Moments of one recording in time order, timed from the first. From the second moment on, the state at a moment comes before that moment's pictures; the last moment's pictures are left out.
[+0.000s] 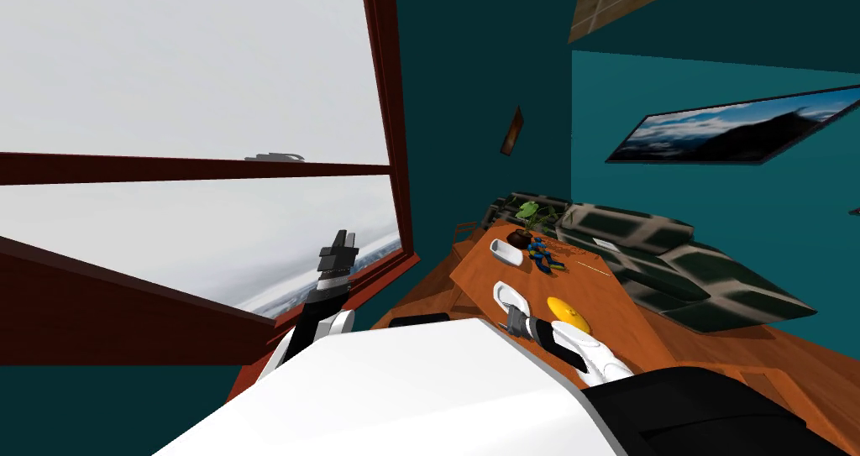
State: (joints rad) left arm 0.55 -0.01 -0.03 -2.26 -0.08 -0.43 0.13; right arm 0.30 -0.98 0.47 -0.98 0.72 -0.51 0.65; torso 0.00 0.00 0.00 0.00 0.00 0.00
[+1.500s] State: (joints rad) left arm 0.55 -0.01 -0.03 -2.26 -0.08 -0.43 0.13; right arm 0.28 -1.00 0.51 -0.82 0.80 -0.48 0.73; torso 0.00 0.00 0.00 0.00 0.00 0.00
